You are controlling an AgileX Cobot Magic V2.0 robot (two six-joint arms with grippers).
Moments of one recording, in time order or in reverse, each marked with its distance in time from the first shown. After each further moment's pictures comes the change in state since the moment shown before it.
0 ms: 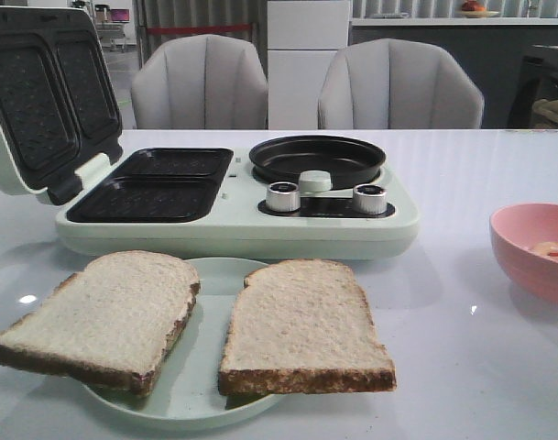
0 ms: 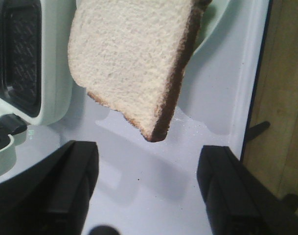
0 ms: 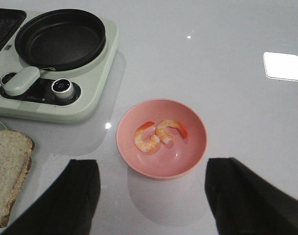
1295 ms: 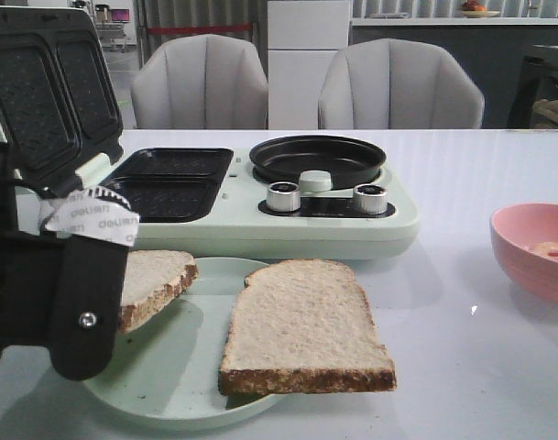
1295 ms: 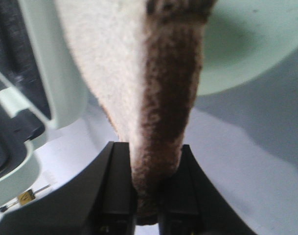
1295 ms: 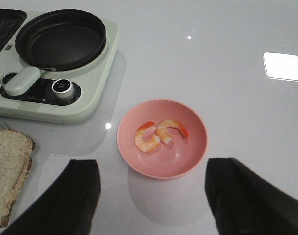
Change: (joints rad) left arm 0.028 0.438 -0.144 0.299 0.183 -0.299; right arm 0.000 0.000 0.000 0.000 0.000 0.000
